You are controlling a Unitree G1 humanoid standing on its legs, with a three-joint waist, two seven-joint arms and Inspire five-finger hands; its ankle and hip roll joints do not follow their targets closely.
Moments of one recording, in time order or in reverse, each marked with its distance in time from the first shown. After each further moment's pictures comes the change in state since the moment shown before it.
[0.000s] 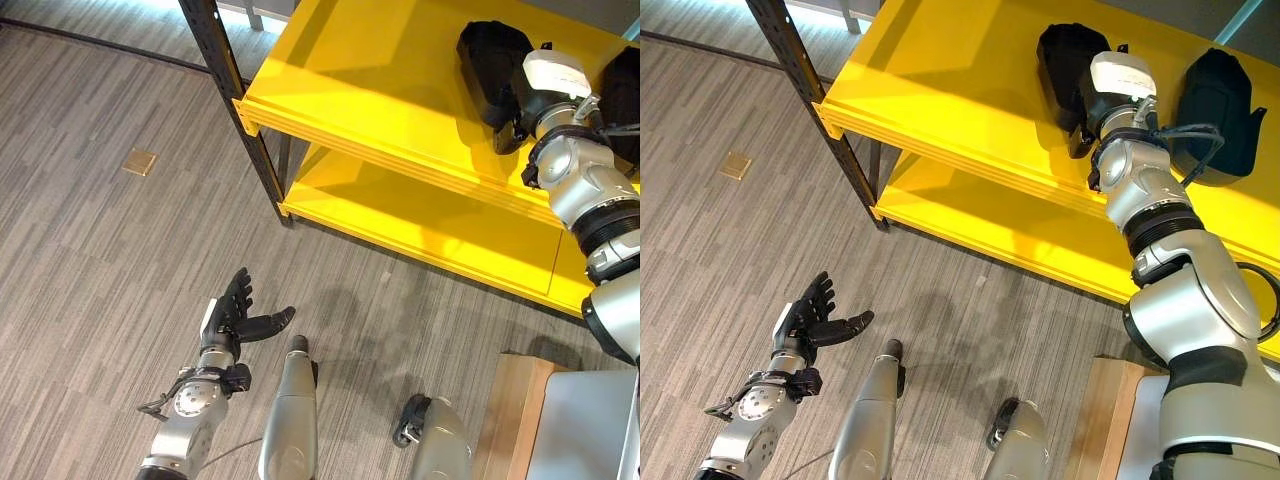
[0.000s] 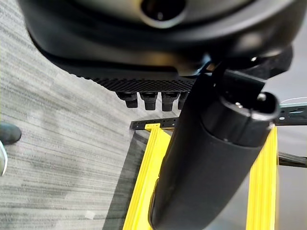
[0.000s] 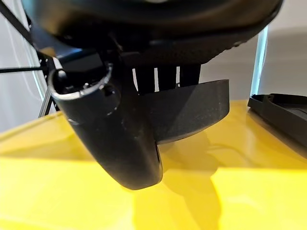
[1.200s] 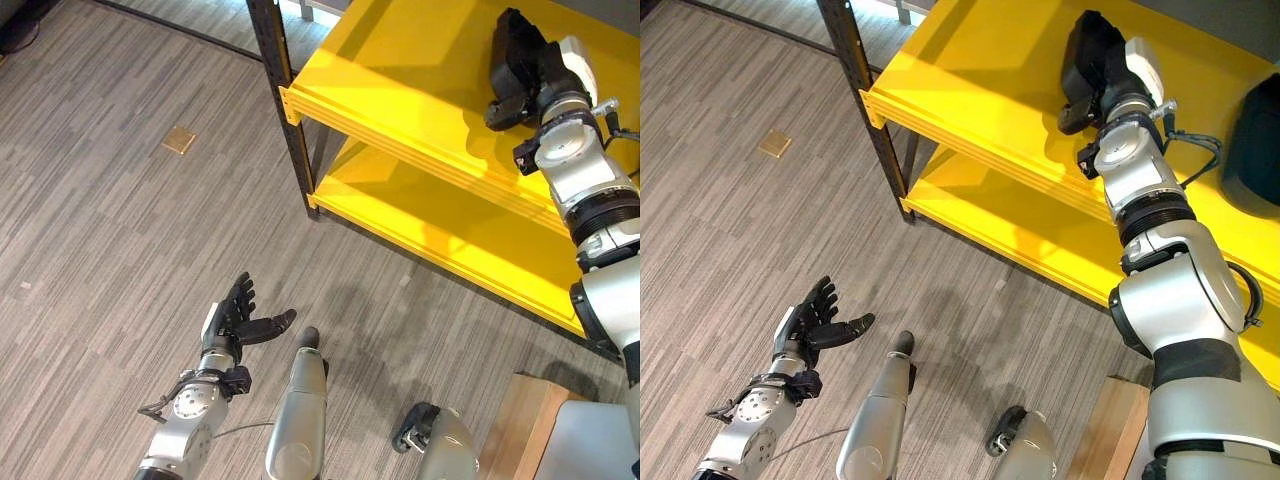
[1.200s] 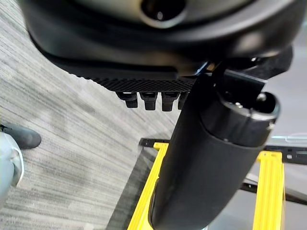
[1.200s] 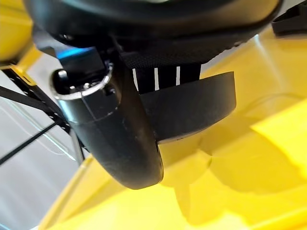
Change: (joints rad) left arm 0.003 0.025 -0.035 0.000 -0.075 -0.001 0.002; right arm -0.026 0.068 -0.160 0.113 0.393 0.021 -0.052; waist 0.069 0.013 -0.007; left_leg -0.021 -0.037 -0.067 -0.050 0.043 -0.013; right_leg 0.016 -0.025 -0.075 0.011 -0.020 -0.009
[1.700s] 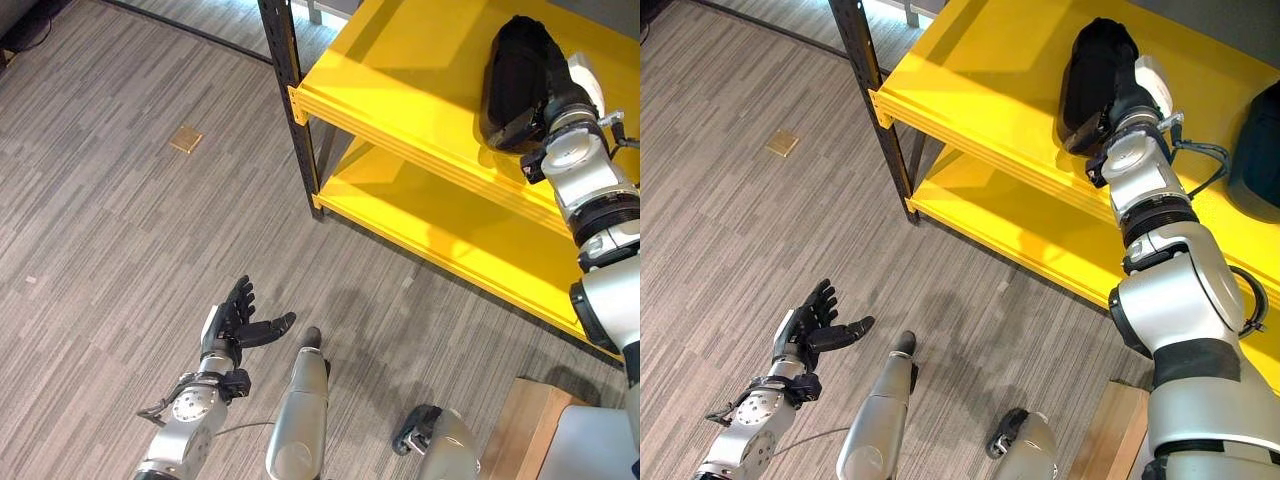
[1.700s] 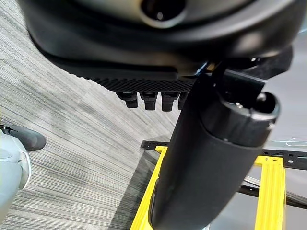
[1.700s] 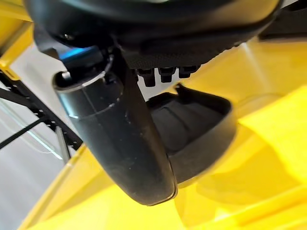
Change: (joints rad) left arm 0.019 0.003 -0.002 -0.001 -0.001 0.000 -0.001; right arm -0.002 -0.001 0.003 0.078 -0.002 0.001 0.012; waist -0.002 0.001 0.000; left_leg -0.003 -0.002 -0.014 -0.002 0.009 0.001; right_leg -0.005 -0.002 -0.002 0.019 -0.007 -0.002
